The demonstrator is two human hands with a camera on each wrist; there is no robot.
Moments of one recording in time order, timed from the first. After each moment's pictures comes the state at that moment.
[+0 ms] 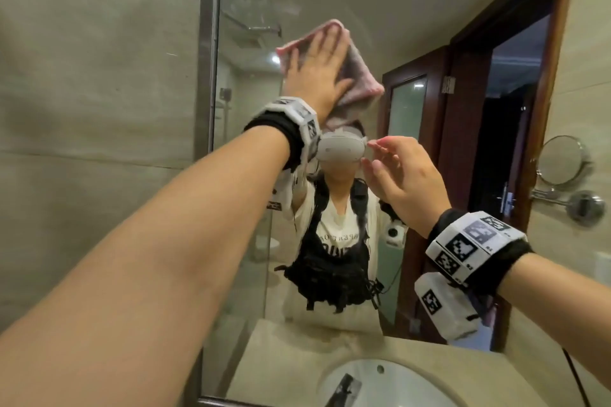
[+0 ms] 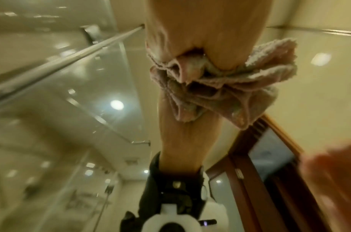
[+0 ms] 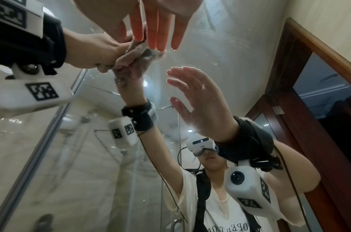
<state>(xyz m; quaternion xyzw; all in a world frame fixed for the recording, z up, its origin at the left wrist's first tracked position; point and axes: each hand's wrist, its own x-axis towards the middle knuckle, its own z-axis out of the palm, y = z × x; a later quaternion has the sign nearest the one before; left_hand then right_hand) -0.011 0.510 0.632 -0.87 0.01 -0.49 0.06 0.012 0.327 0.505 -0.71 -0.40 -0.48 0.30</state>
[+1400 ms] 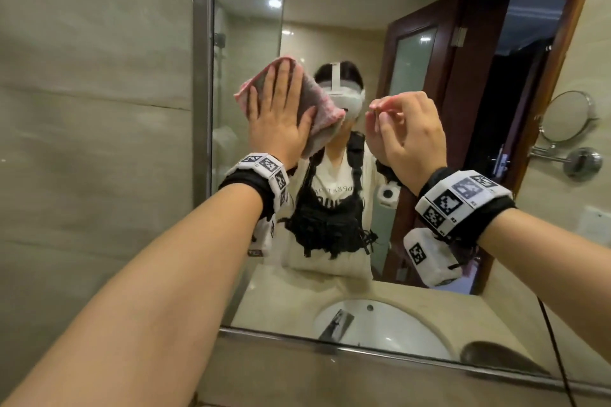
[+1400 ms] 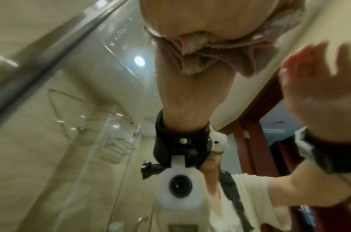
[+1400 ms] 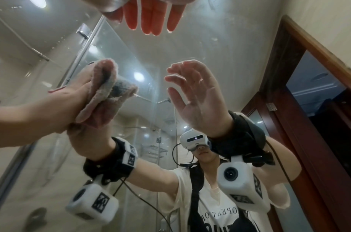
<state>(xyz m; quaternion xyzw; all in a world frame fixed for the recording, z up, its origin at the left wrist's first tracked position) -0.016 0.545 0.473 -0.86 -0.09 -0.51 0.01 0.010 0.340 0.481 -0.68 -0.39 -0.54 0.31</state>
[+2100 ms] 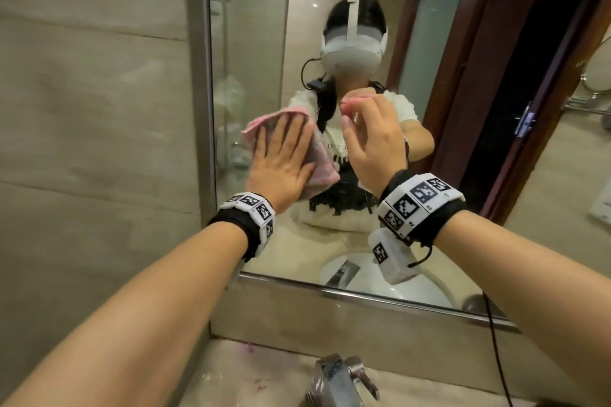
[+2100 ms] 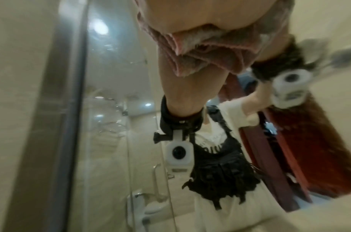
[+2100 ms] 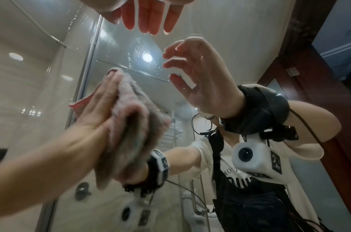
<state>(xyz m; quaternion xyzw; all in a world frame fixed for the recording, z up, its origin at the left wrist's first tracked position) -0.016 0.557 0.317 -0.89 -0.02 -0.45 0.09 0.003 0.385 0.395 -0.68 -0.44 -0.46 0.36</state>
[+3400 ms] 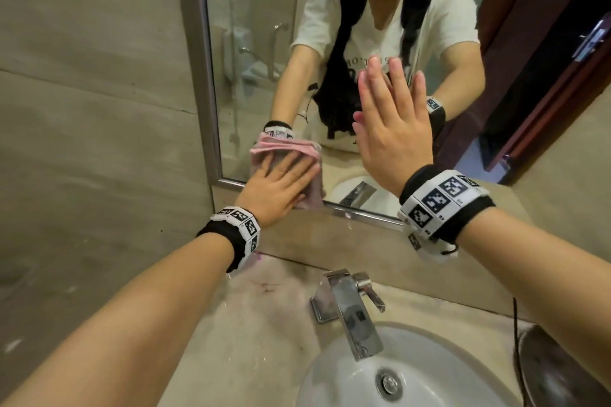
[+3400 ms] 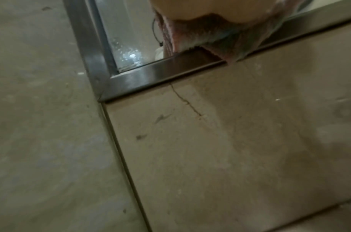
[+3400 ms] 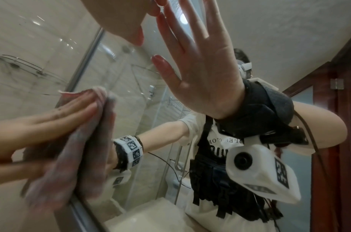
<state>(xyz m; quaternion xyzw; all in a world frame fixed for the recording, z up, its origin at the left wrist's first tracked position) -0.034 0.578 0.106 -0.89 0.14 -0.40 0.16 0.026 0.373 0.257 -0.75 -0.38 -0.54 -0.02</state>
